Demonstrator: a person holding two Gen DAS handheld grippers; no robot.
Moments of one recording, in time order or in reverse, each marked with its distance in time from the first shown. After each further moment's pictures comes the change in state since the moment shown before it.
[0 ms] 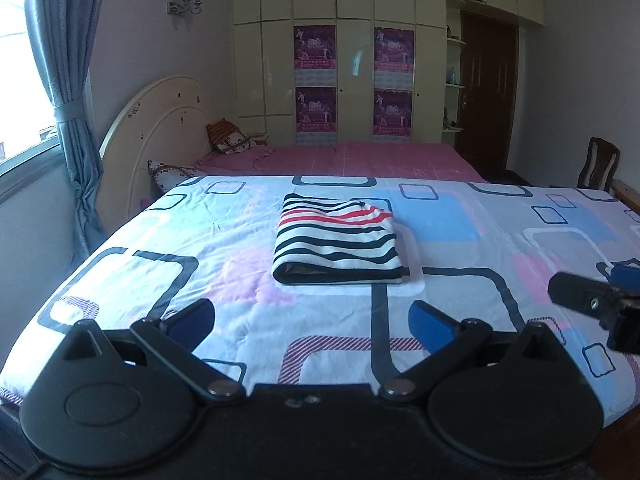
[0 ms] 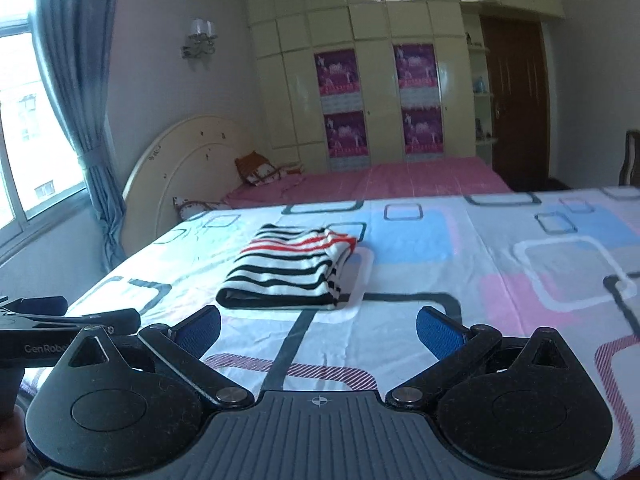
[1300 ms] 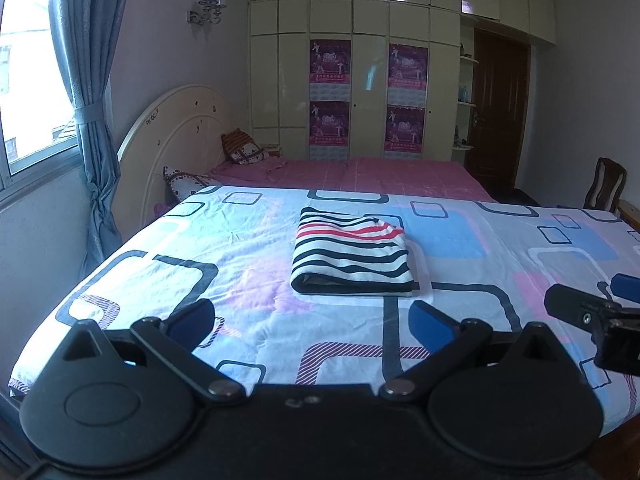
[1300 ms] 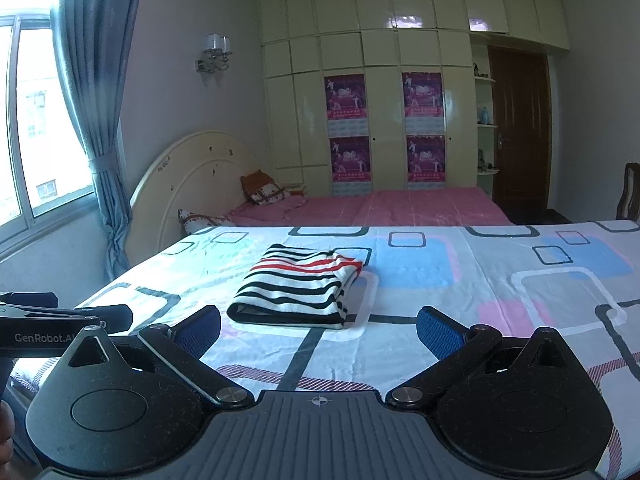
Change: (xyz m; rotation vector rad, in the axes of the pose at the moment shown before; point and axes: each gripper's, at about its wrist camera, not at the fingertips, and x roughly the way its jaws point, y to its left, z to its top) left arm -0.019 0.017 0.003 -0.039 -0.039 0.022; right arm -0.010 0.019 -0.006 -0.046 -0.045 0.005
